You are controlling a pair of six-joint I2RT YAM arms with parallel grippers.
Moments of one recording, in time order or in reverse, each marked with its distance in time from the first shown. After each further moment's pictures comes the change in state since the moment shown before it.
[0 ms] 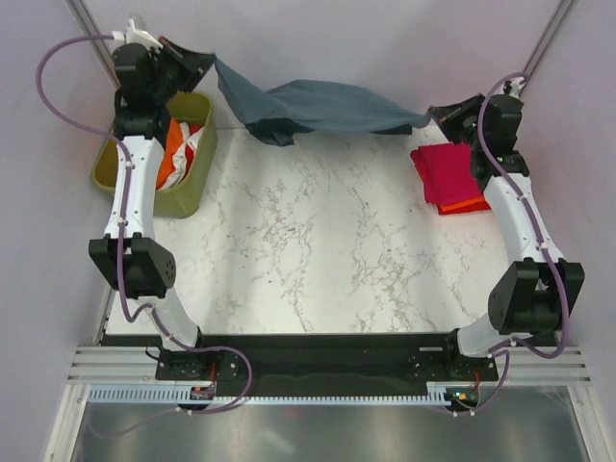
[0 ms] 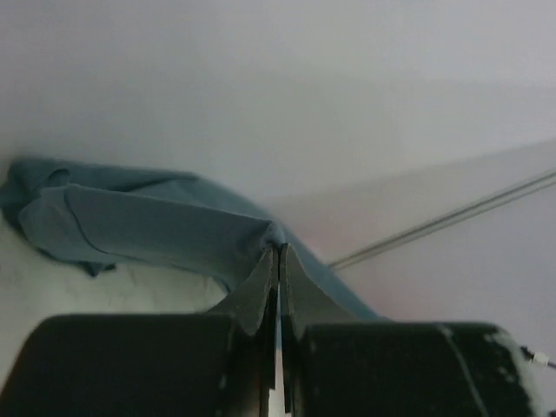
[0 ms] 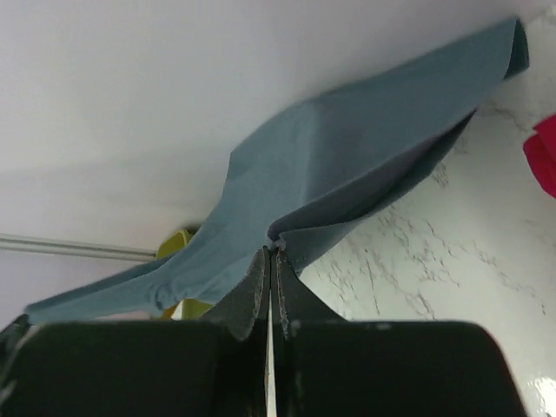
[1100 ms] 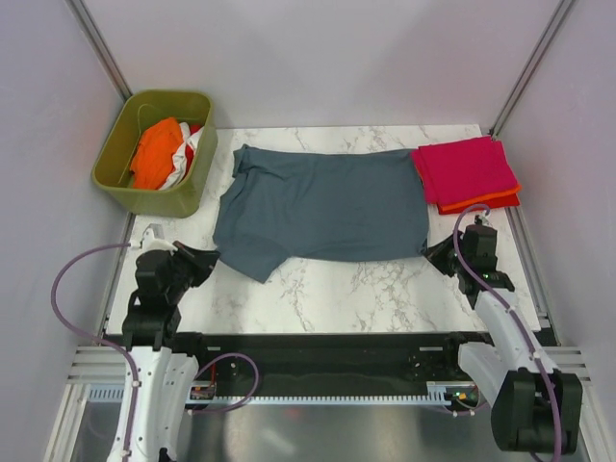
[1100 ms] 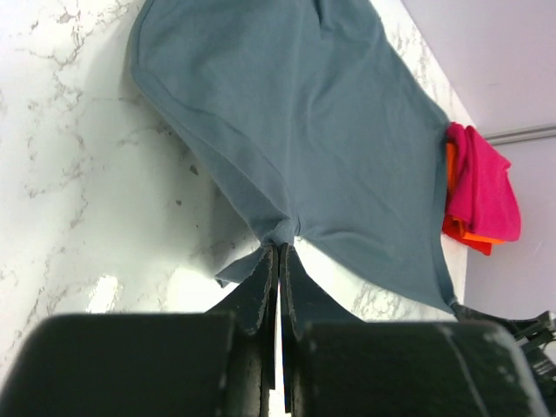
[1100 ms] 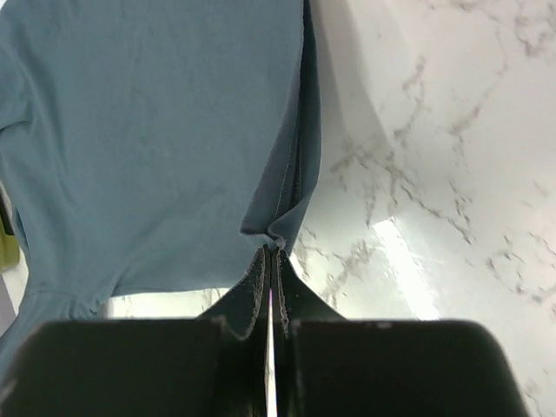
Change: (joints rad) left arm -0.018 -1.421 -1.586 -0.362 -0.201 0.041; right arm -0.013 -0.633 -1.025 -0.149 0.019 -0.214
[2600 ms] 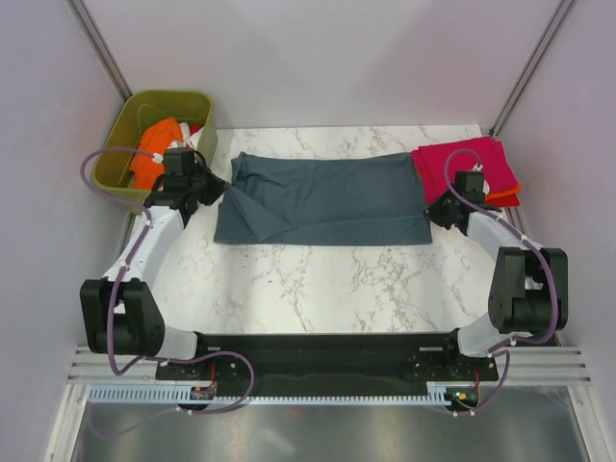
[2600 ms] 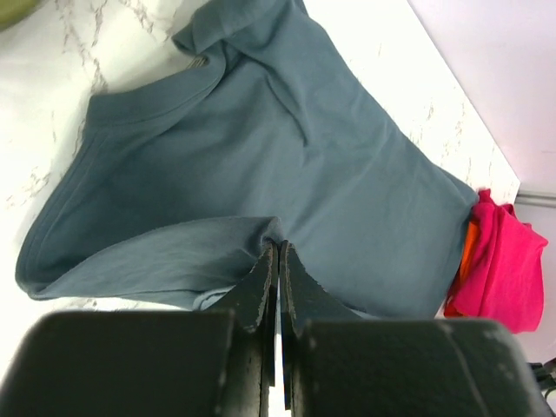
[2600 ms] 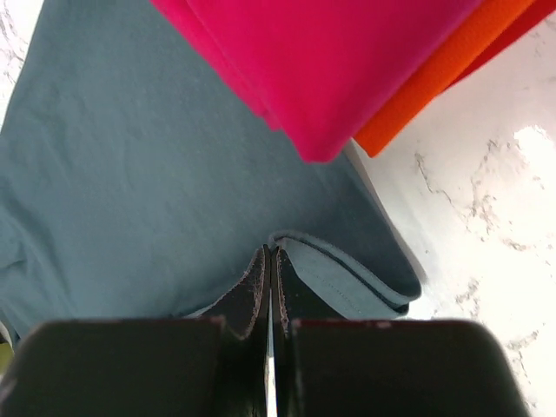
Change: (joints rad) left arm -0.063 0.974 0.569 0.227 -0.091 -0.027; right arm 0.000 0.631 0.470 0.034 0.122 0.003
